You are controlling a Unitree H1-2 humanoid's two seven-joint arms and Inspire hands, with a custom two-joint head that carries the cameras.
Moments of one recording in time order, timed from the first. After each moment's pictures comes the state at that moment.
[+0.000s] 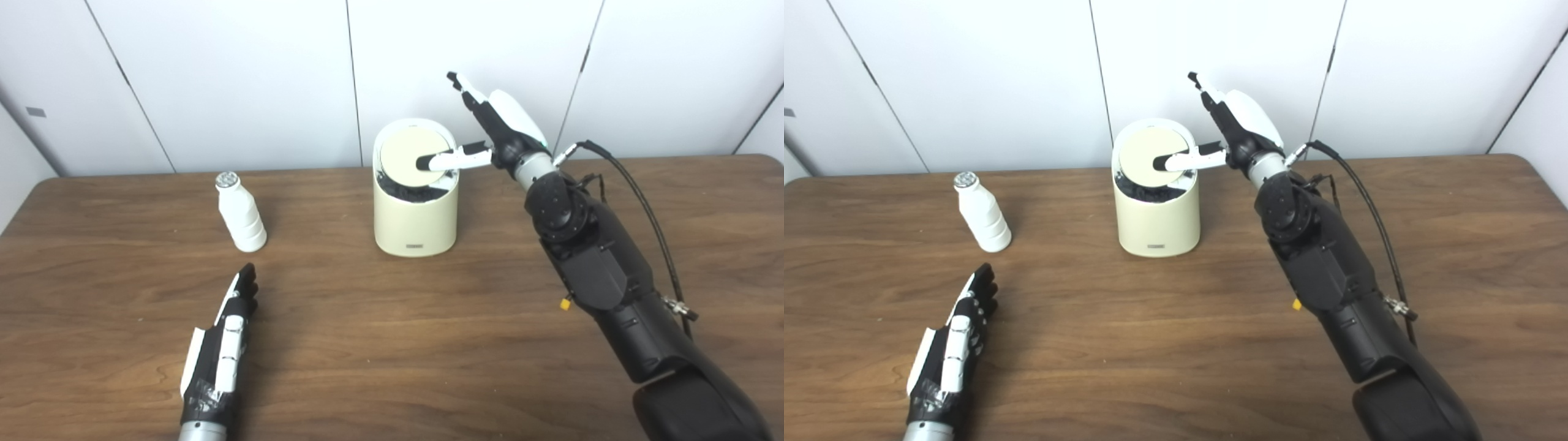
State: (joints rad) left arm 0.21 0.07 0.07 -0.24 -0.05 -0.06 -0.08; right arm -0.75 -0.23 0.26 0.29 -0.53 0.22 0.09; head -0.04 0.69
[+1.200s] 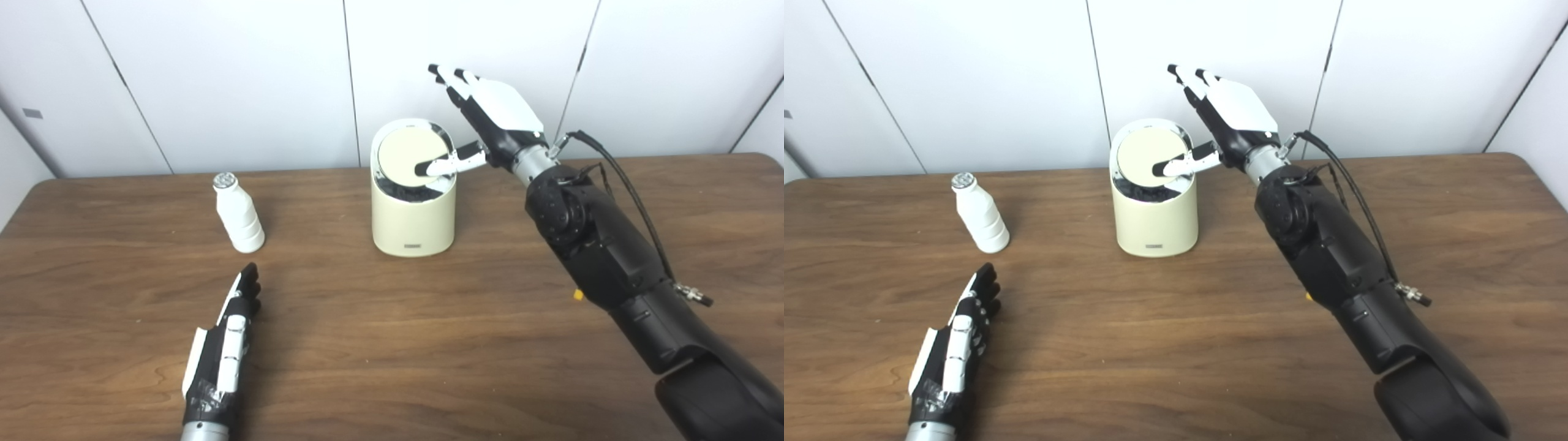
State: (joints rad) left arm 0.21 0.06 0.06 -0.26 -0.06 -0.04 -0.07; right arm -0.78 -0.29 0.38 0.29 -0.69 0.12 0.04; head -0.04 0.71
